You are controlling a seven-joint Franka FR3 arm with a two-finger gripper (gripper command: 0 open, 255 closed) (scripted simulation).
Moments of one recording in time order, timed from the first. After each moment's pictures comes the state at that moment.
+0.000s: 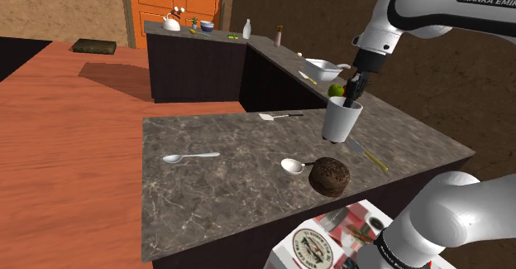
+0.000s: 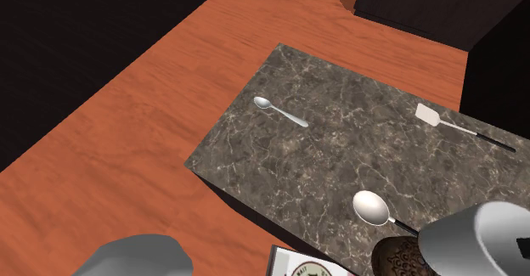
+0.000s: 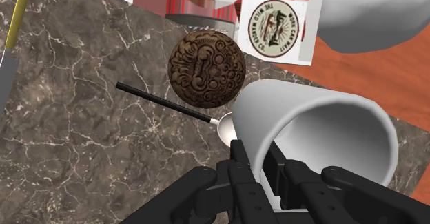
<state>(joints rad) -0.10 -0.68 -0.04 -2.29 0.07 1.56 -0.22</state>
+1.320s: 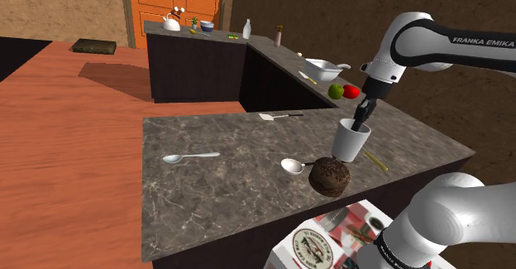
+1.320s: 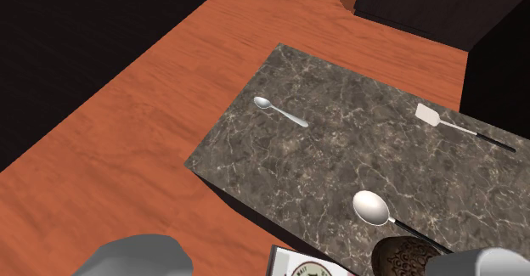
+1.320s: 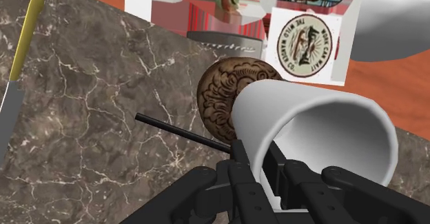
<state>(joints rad) -0.15 -0.79 -0.14 -2.54 -0.01 1.68 -0.33</state>
